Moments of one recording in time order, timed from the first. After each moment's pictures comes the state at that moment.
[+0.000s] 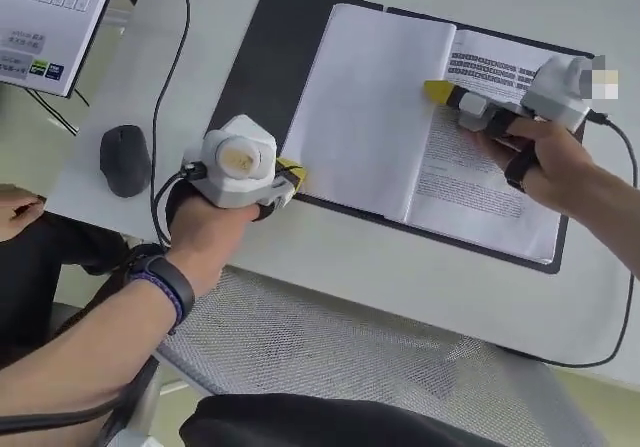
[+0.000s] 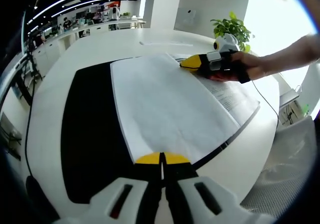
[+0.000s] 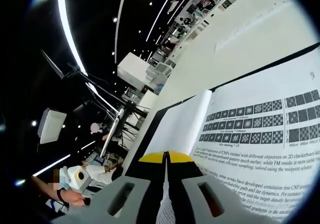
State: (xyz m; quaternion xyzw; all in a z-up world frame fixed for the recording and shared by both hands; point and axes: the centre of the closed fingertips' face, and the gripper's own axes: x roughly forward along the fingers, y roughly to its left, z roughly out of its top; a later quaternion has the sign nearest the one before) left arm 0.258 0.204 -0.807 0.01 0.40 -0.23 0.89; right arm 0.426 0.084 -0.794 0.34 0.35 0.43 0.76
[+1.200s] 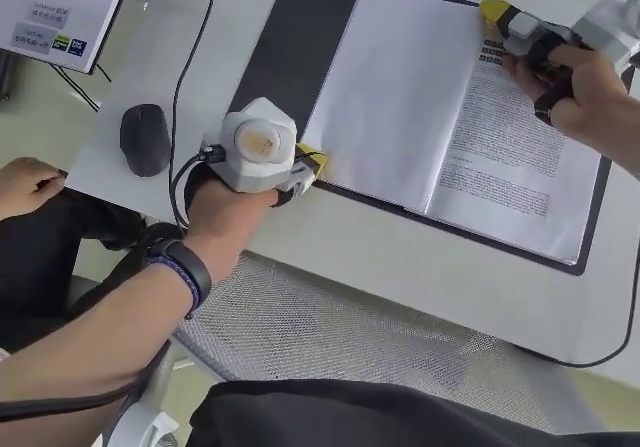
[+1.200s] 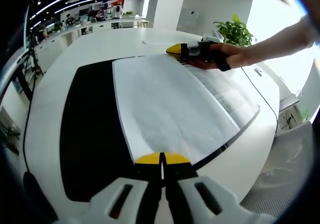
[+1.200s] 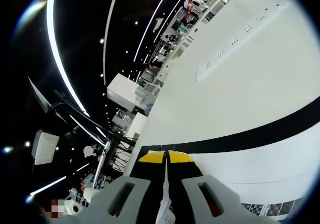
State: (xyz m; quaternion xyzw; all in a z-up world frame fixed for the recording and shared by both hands) left arm 0.261 0.206 -0.810 -0.01 0.40 -0.22 0.89; right arm 0.517 0.075 -0.798 0.39 0.32 0.36 0.79
